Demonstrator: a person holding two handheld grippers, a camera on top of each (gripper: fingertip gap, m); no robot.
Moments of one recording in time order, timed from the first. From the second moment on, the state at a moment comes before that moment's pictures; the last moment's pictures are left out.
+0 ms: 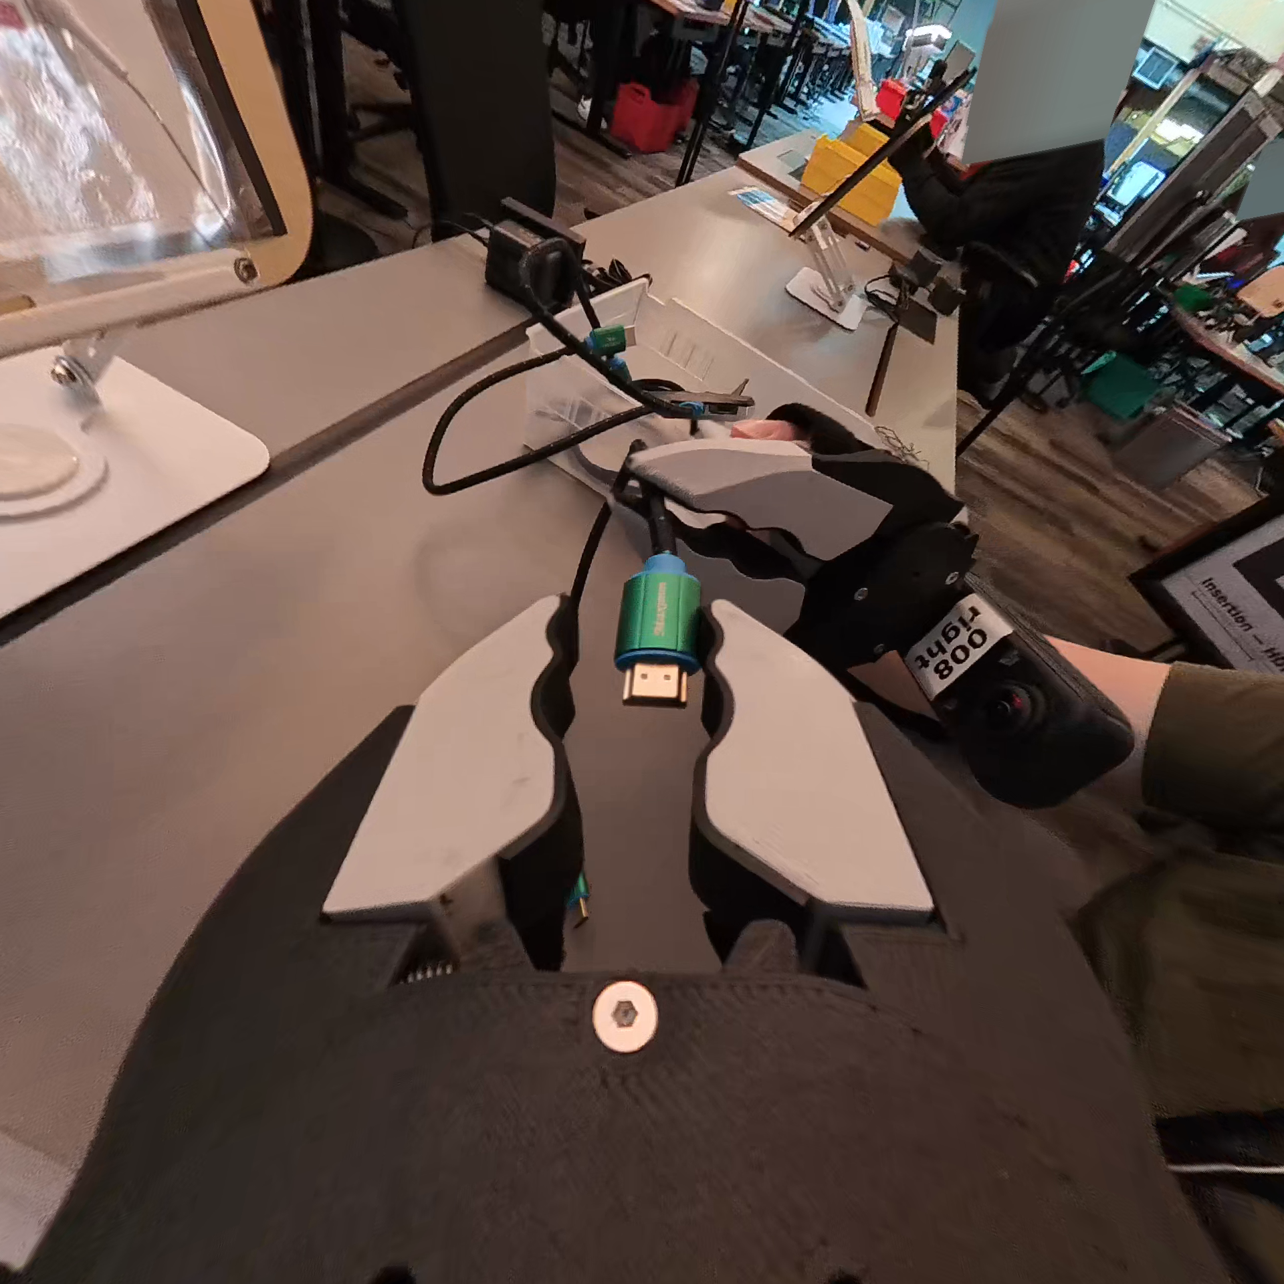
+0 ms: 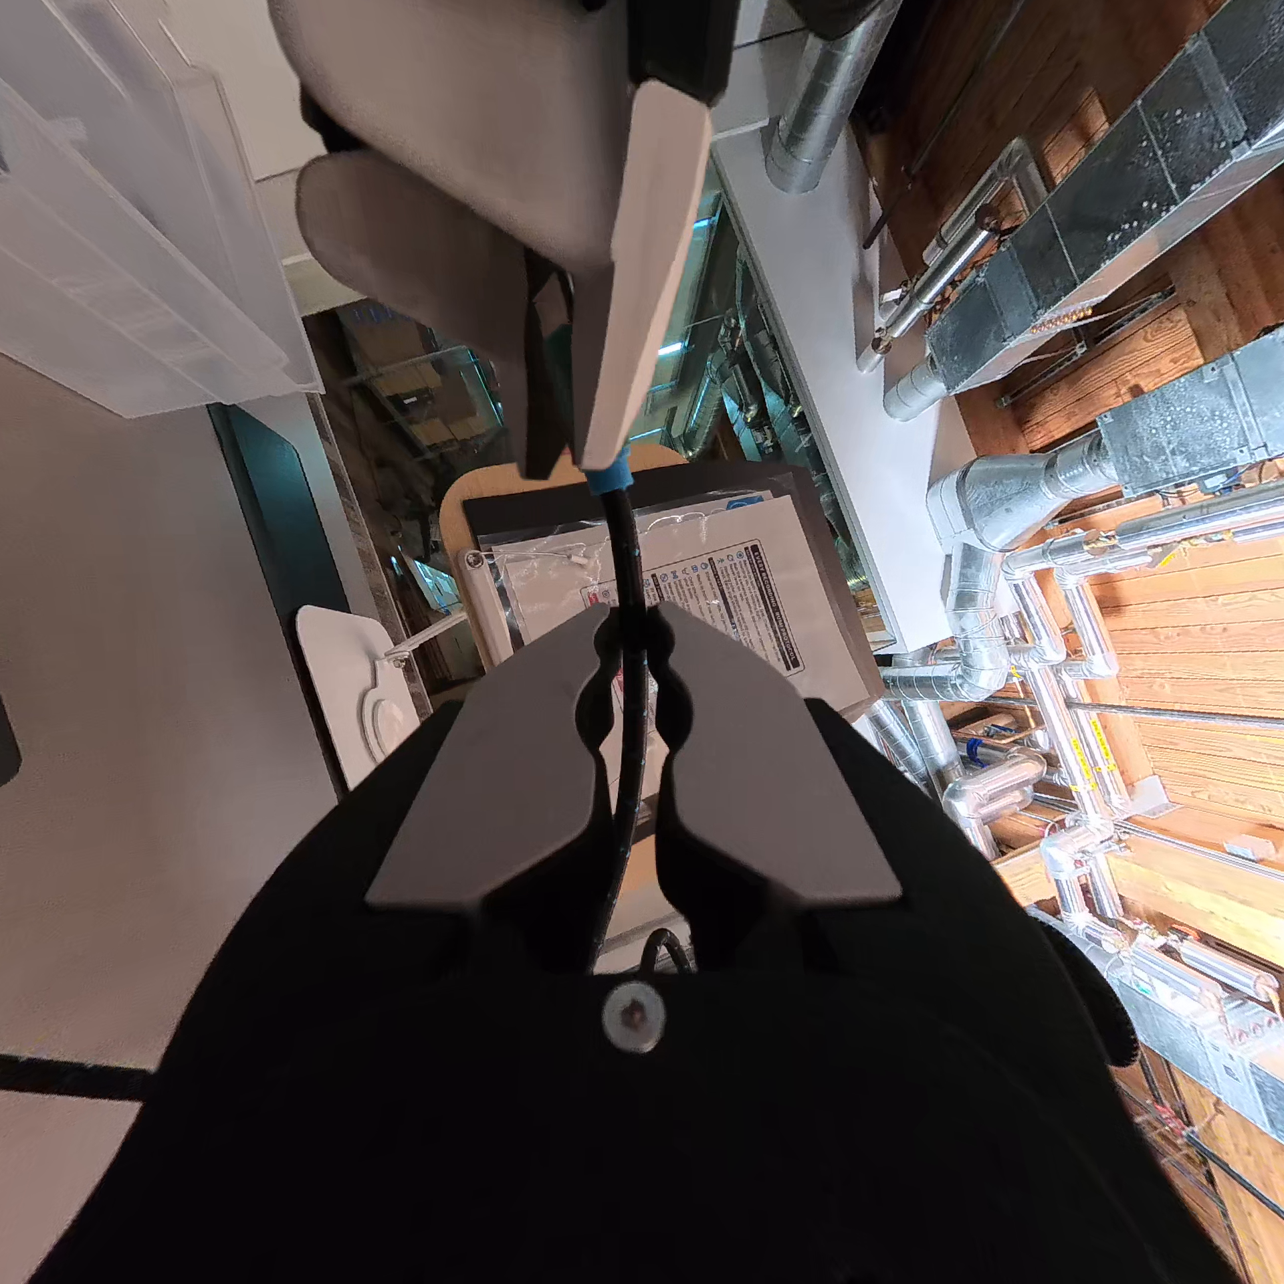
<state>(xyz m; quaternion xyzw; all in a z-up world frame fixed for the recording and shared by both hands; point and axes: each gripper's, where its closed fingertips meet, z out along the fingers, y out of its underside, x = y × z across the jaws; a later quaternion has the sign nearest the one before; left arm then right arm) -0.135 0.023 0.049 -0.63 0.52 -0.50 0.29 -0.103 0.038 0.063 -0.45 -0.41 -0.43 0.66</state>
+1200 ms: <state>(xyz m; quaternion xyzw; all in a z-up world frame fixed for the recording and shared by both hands) -0.128 -0.034 0.091 -0.49 0.62 -0.47 0.40 -0.163 0.017 0.055 -0.53 -0.27 0.37 0.71</state>
